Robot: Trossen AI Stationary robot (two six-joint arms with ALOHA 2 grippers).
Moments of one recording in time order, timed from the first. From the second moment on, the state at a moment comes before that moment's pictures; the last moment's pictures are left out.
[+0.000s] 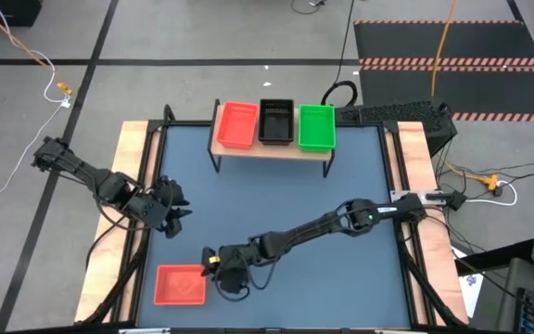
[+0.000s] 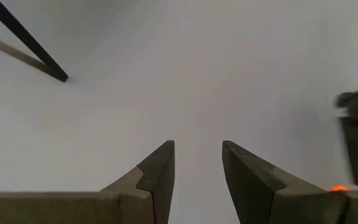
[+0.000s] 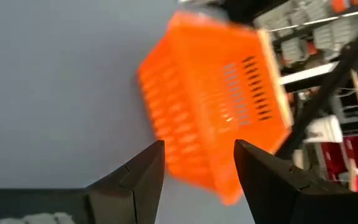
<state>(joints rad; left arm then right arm) -0.49 0.79 0.76 -0.99 -0.42 -0.81 0.29 2.50 2.01 -0.01 -0.10 -1.05</state>
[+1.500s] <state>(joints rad) -0.49 0.72 1.02 -1.36 -0.77 -0.82 0.16 2.03 2.00 -0.52 0.25 -0.53</state>
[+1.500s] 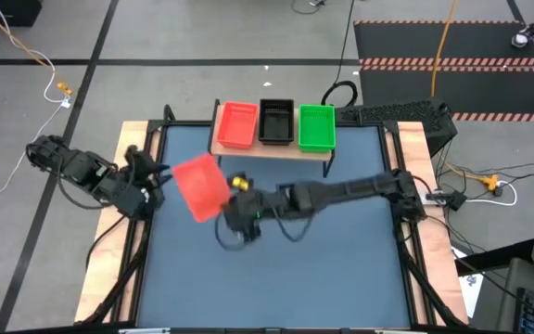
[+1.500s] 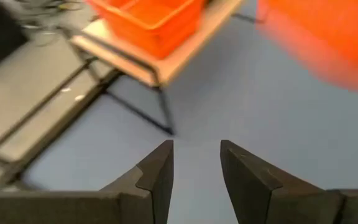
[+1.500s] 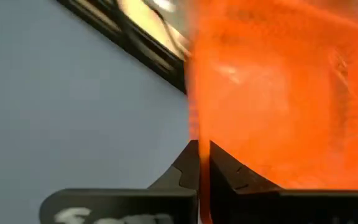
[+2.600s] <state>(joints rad) -0.44 0.69 0.87 -1.51 -0.92 -1.05 -0.18 2.01 2.00 -0.60 0.36 -0.17</state>
